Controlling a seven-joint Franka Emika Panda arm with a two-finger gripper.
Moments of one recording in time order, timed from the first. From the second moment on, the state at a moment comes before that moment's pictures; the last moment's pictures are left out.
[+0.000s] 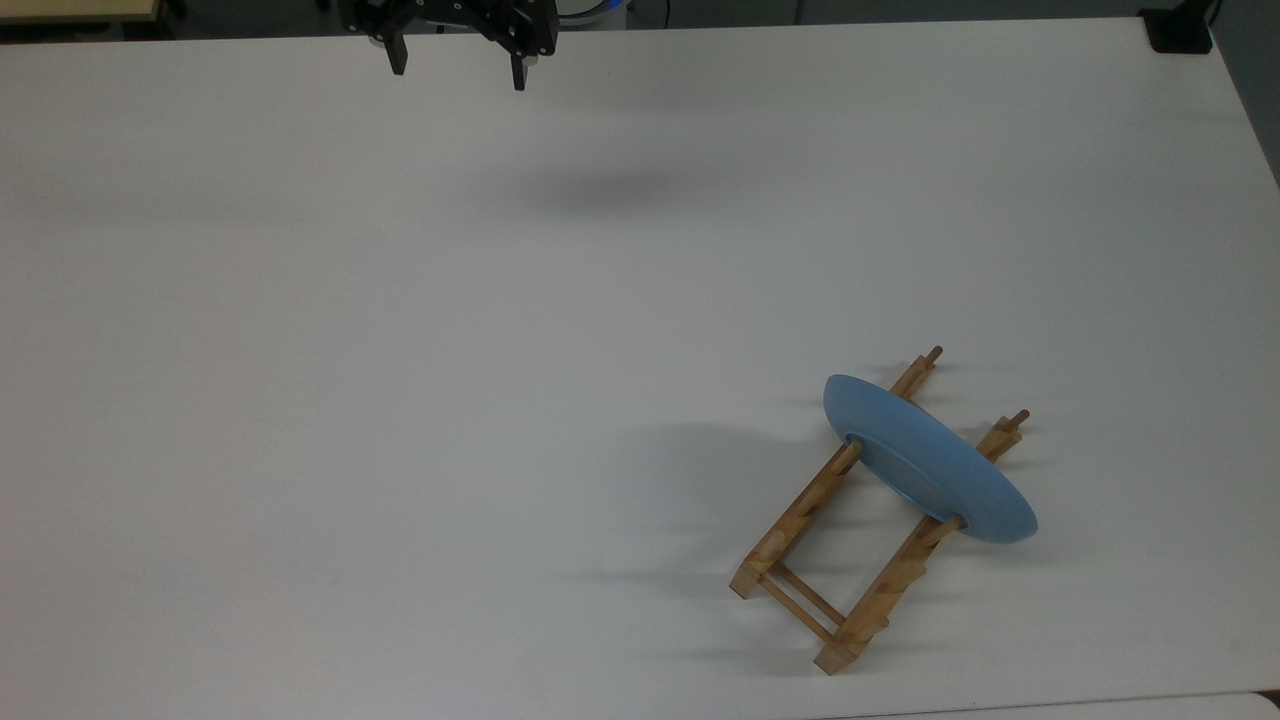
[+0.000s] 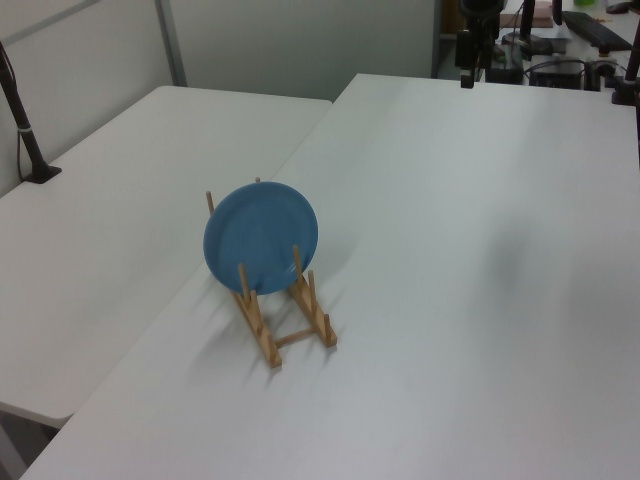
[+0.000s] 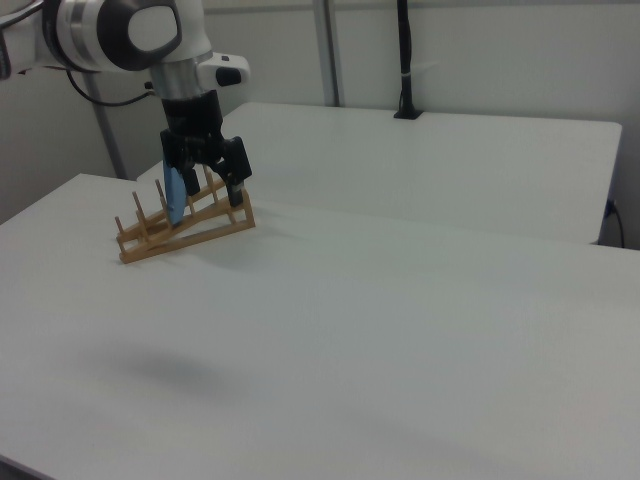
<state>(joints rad) -0.01 0.05 -0.02 -1.59 -0.04 1.62 0.07</state>
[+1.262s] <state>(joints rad) 0.08 0.05 0.00 -1.57 -0.03 1.73 0.06</state>
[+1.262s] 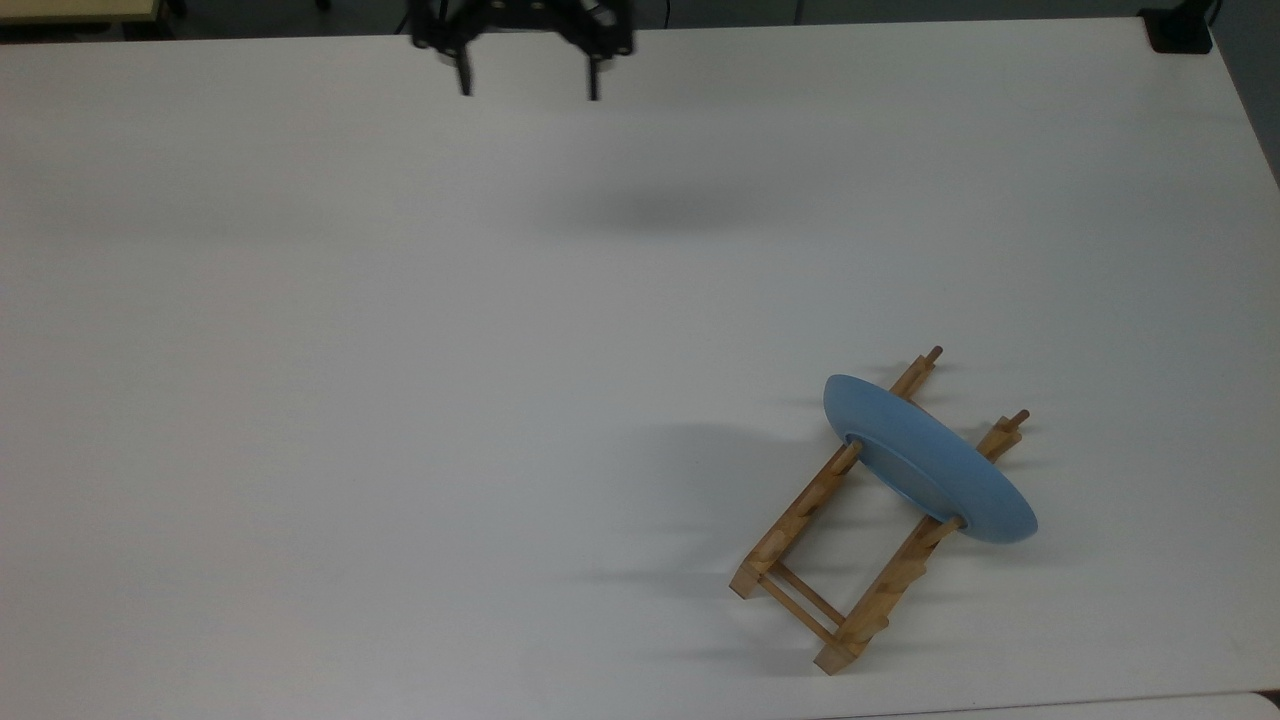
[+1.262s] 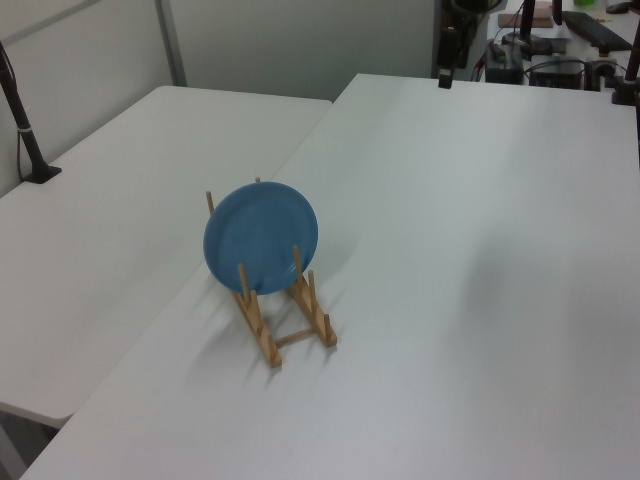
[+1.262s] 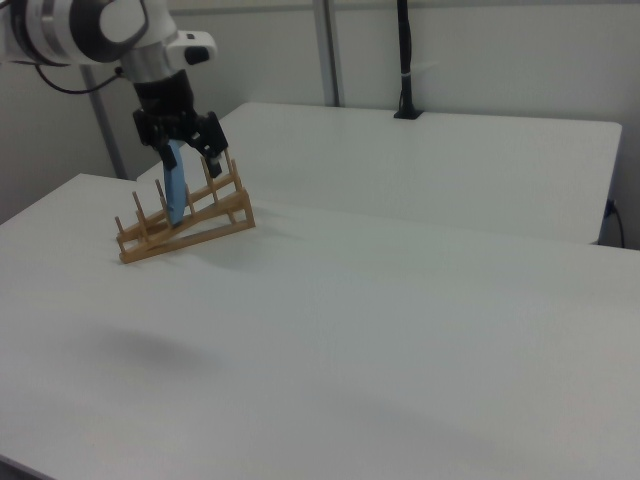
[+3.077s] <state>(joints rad) 0.49 0.50 0.00 -1.41 -0.91 2.21 1.01</state>
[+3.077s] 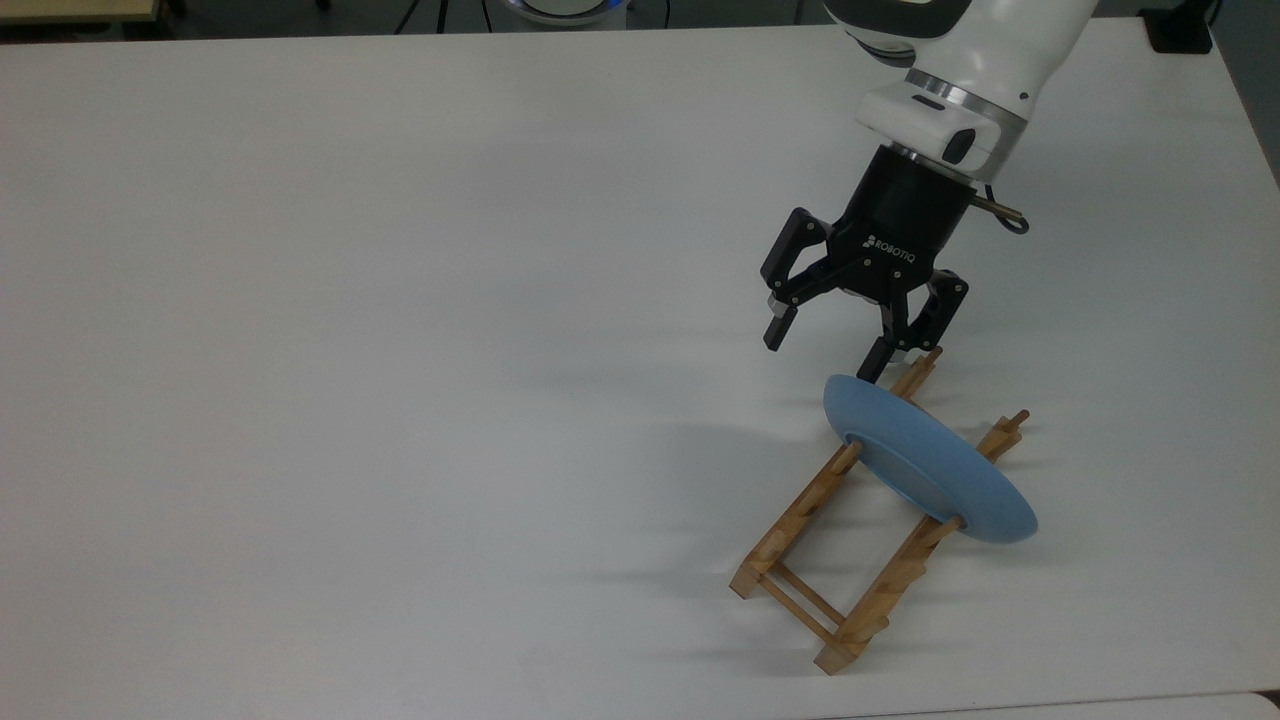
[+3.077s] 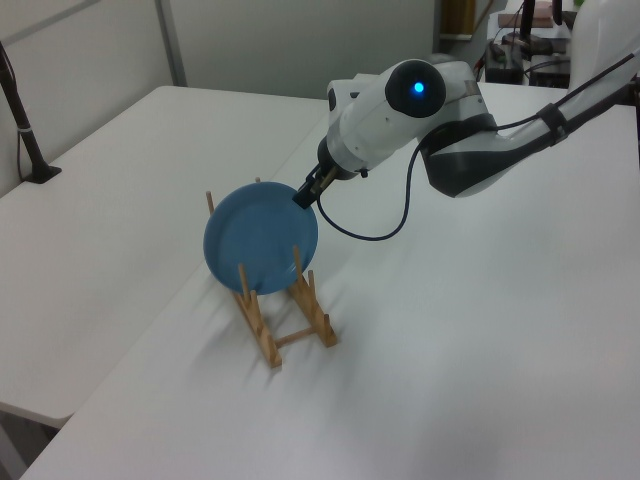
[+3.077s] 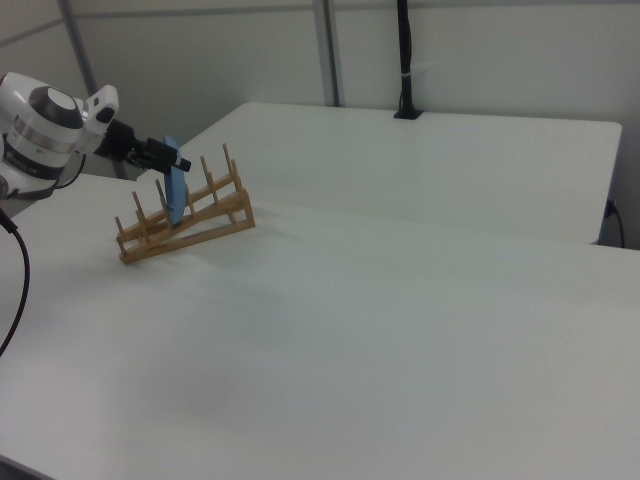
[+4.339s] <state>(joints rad) 0.50 0.51 -0.01 -1.37 -0.96 2.22 1.01</state>
